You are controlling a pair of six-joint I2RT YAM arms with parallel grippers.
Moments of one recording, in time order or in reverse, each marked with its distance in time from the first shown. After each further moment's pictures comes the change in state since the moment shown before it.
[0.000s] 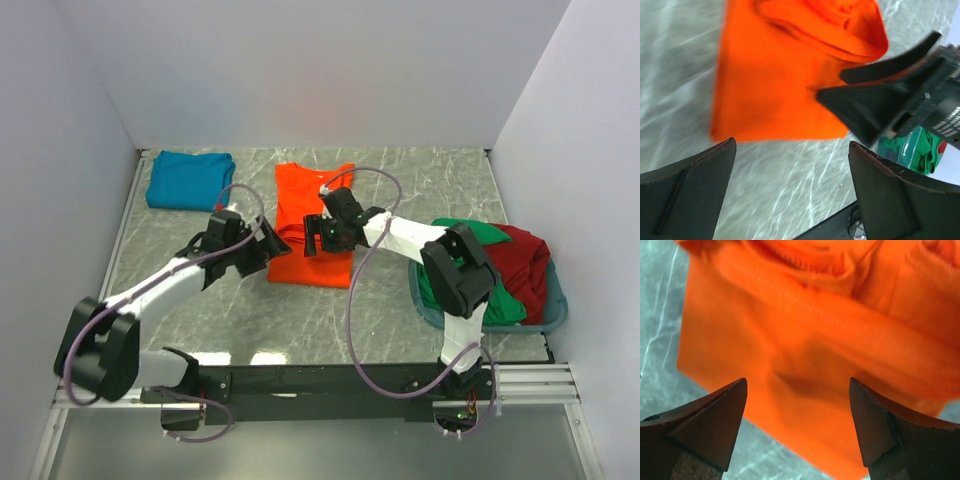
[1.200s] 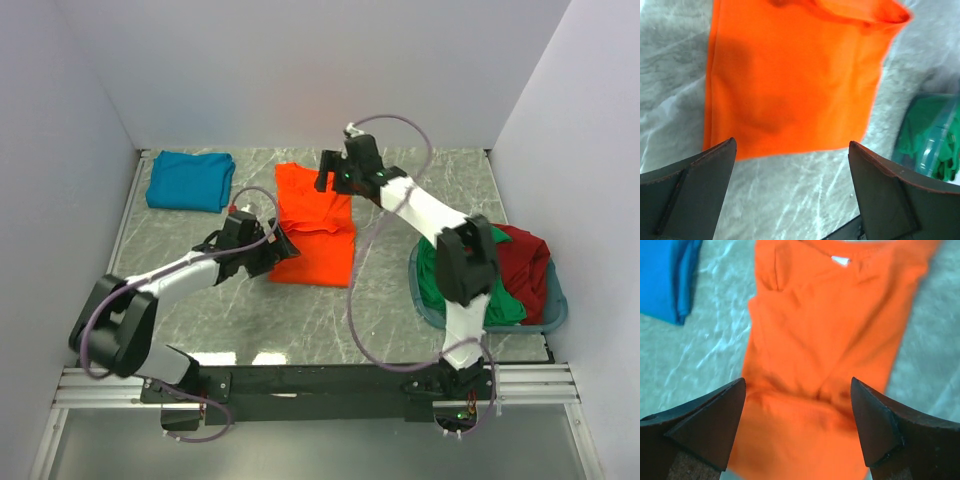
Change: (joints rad) left arm -0.074 0.206 0.050 0.110 -0.034 0.003; right arm -0.161 0.124 0.419 0.008 0.111 0.011
